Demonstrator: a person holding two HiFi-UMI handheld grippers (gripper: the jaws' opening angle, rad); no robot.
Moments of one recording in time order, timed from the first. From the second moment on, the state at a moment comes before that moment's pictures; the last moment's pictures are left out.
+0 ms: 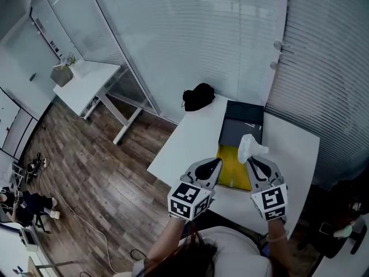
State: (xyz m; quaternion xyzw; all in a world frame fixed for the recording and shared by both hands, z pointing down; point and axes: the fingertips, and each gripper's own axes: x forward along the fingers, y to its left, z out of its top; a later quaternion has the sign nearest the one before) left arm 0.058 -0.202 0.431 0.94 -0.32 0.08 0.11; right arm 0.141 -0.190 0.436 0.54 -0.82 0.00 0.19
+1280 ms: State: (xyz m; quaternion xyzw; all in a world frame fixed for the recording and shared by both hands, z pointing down) left arm 0.054 -0.241 0.444 0.94 -0.32 0.08 0.11; right arm 0.119 -0.239 0.540 0.43 -0.83 -0.02 0.35
